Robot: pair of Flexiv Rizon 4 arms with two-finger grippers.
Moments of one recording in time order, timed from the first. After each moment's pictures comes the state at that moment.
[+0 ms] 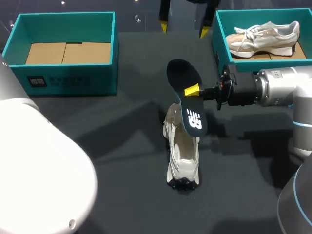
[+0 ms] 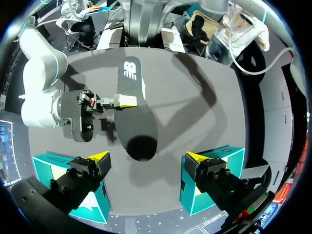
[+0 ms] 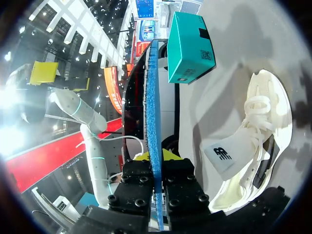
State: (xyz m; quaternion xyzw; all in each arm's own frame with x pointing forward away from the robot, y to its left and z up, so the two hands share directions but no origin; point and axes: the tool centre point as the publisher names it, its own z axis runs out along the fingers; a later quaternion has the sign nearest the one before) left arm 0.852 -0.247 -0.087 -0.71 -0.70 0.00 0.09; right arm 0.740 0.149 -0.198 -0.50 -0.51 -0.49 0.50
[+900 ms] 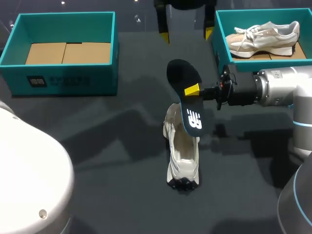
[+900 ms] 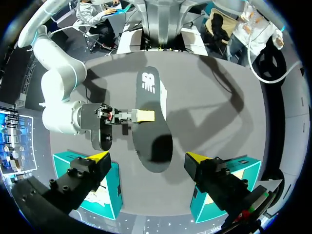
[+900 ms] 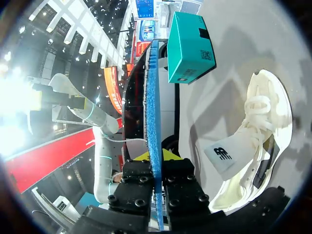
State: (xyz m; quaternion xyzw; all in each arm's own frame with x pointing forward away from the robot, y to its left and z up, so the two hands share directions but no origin) left arm 0.817 -0.247 -0.081 -0.69 -0.72 0.08 0.00; right arm 0.740 0.149 -0.198 -0.50 -0.51 -0.49 0.50
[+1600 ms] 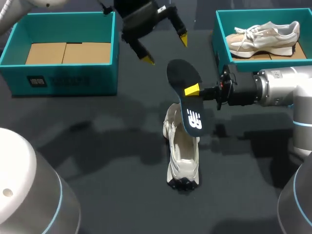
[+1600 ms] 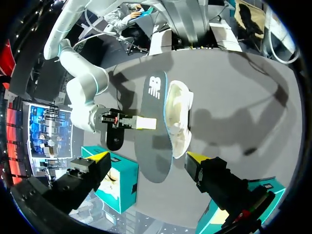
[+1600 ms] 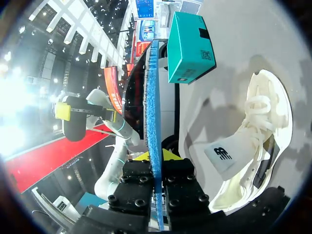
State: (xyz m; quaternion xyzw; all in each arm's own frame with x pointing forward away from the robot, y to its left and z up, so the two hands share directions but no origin) left arm 0.799 -0.207 -0.104 -0.63 -0.72 0.23 -0.15; right arm 0.740 0.149 -0.198 -0.50 -0.51 -0.49 0.50
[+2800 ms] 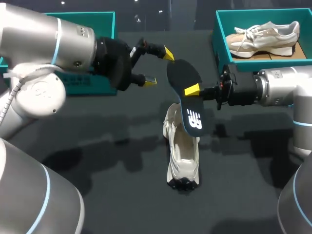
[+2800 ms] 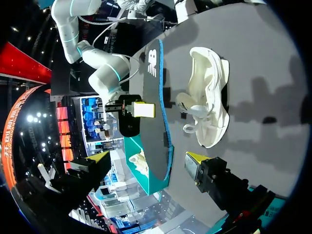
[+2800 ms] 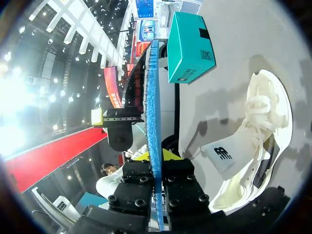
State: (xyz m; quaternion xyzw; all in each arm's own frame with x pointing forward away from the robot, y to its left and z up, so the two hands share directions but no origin) left arm 0.797 -0.194 -0.164 -0.56 -0.65 0.31 -0.41; right arm 0.740 0.148 -0.198 -0.50 -0.51 -0.49 0.50
